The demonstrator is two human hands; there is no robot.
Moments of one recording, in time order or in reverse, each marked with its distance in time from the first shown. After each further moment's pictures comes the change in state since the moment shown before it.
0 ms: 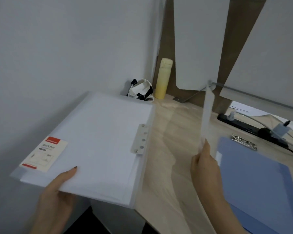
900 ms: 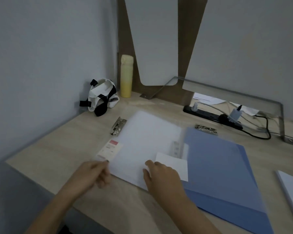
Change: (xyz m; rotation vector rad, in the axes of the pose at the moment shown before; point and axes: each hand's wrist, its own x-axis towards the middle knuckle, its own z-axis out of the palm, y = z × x) left_hand 0.052 -0.075 0.089 1.204 -0.470 -0.231; right_hand -0.008 0.010 0.013 -0.464 -0.255 -0.232
